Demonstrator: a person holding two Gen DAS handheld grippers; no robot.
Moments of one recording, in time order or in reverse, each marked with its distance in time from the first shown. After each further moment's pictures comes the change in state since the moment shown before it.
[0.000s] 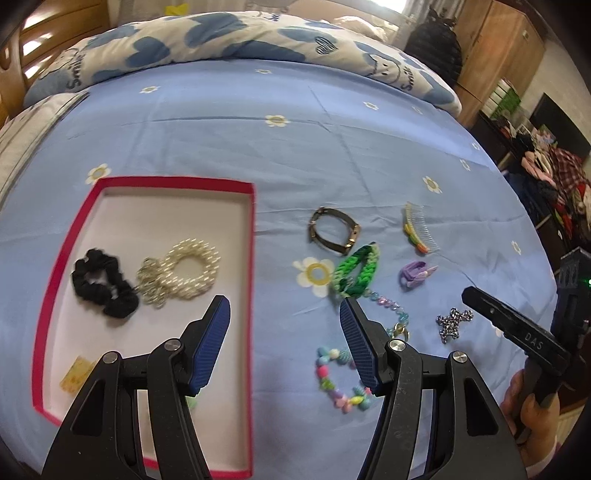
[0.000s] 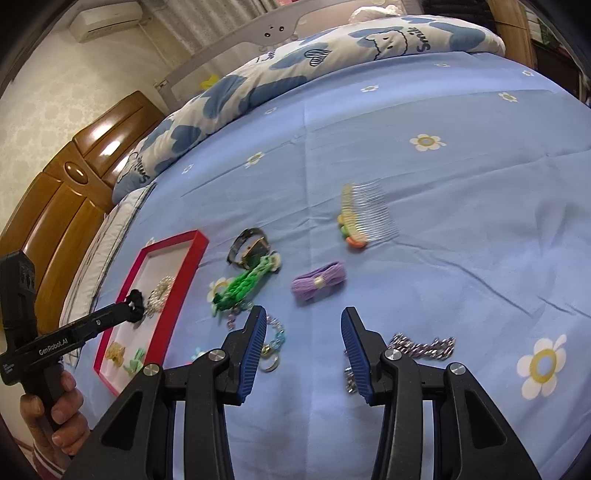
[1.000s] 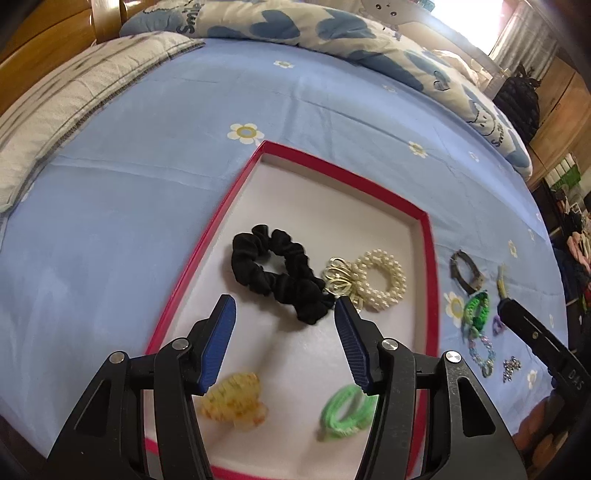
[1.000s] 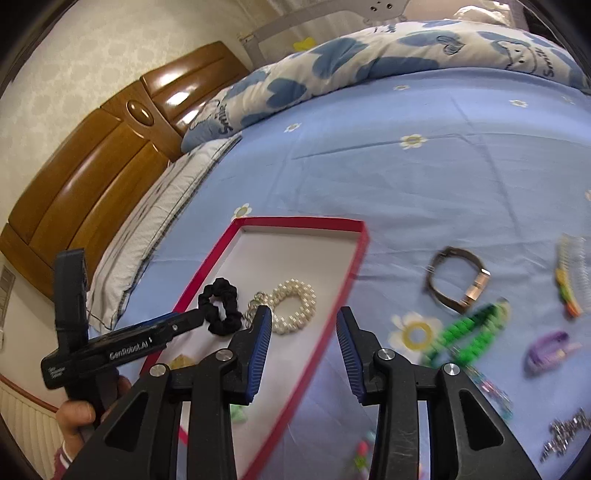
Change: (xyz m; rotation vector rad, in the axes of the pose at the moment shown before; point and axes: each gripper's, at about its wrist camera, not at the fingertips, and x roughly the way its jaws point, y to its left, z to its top) left arm -0.015 0.156 -0.019 -0.295 -0.016 0.132; right arm 0.071 0.163 0.010 -0.211 0.086 0.202
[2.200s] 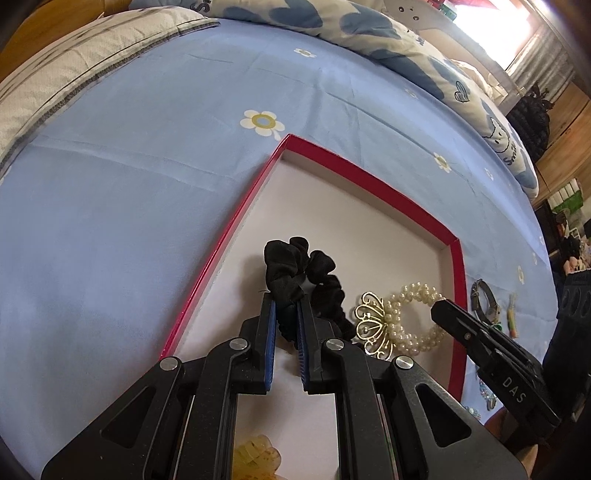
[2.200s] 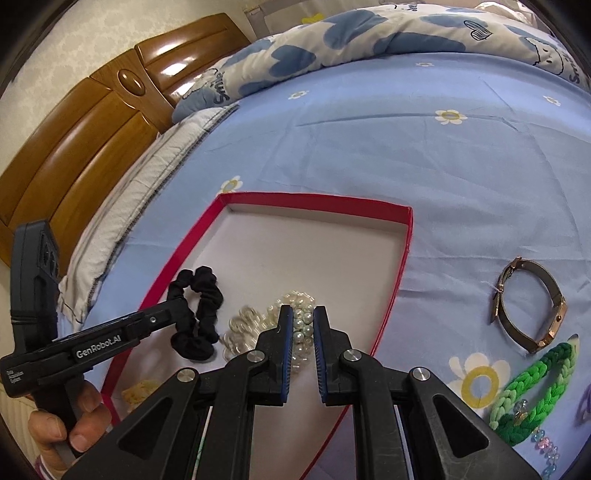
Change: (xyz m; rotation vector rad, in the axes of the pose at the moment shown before) left arm 0.054 0.028 0.024 -0.078 0.031 -0.027; right arm 0.104 0.024 0.012 -0.065 0.096 -0.037
